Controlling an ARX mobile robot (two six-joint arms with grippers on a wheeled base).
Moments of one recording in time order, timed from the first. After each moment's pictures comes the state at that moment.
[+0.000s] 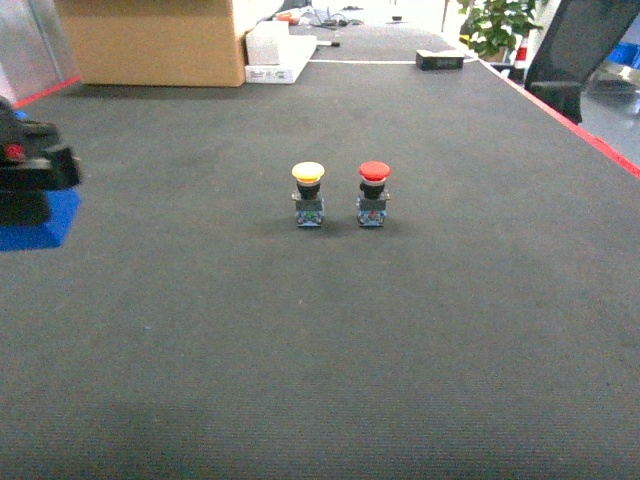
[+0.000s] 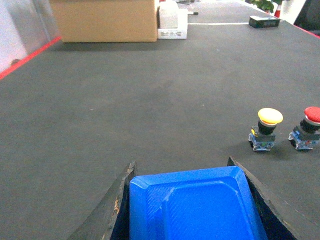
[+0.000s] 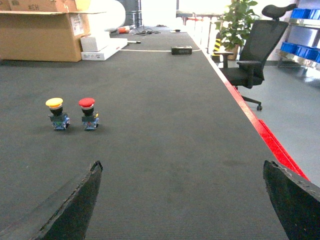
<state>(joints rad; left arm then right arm) -0.22 1.36 0.41 0.86 -0.25 -0.02 0.00 0.00 0.01 -0.01 0.00 0.00</state>
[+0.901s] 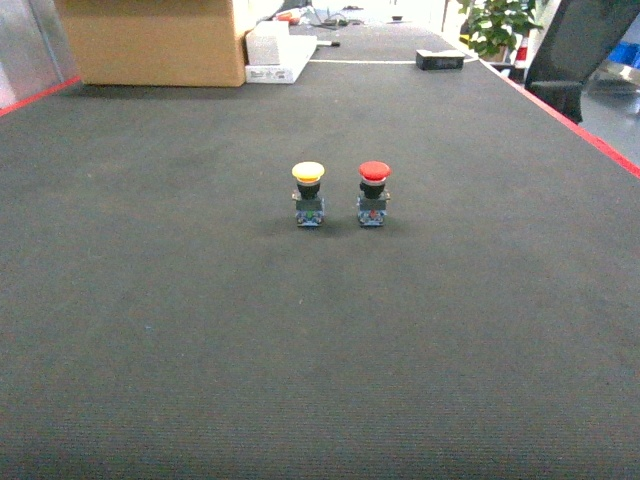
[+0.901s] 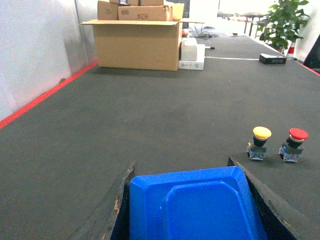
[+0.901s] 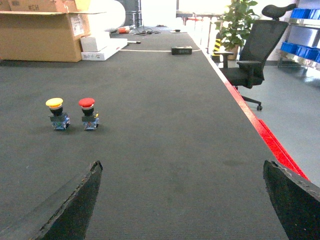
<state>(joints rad) -0.40 0.58 0.21 0.37 -0.51 -0.03 0.00 0.00 0.01 -0.01 0.00 0.00</state>
